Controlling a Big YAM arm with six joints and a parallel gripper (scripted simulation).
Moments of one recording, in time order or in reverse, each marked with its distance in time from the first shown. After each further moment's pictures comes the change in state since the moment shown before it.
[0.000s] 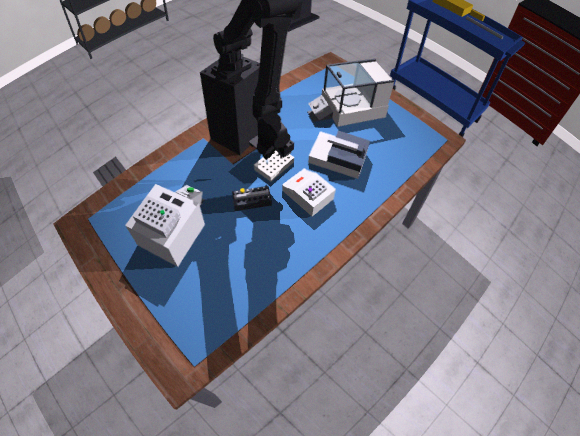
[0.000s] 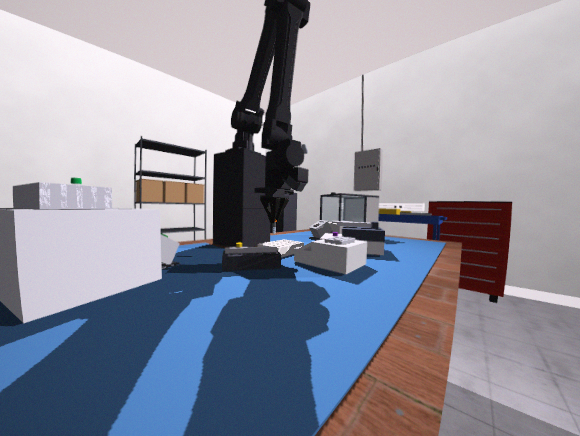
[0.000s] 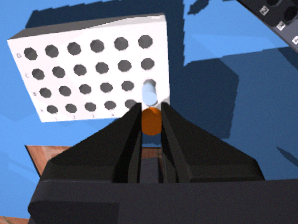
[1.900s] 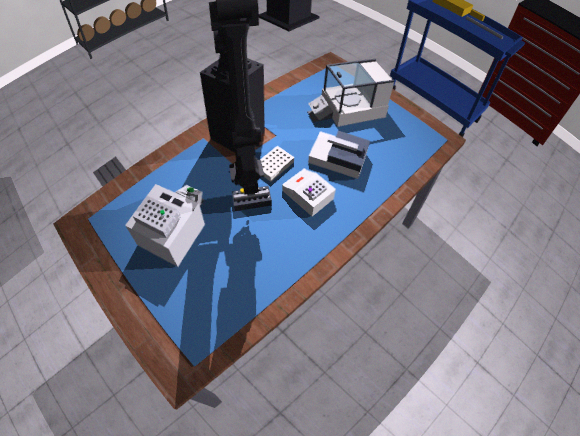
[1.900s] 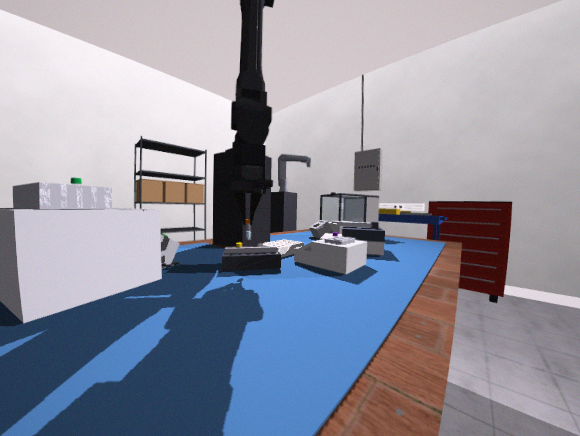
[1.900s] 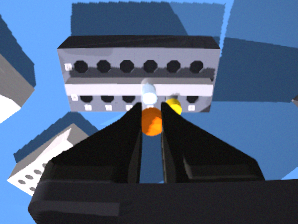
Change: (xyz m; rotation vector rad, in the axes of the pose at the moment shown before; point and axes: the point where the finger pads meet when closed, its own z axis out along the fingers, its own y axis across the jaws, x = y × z) arm -0.060 -0.136 -0.006 0.000 -0.012 0.558
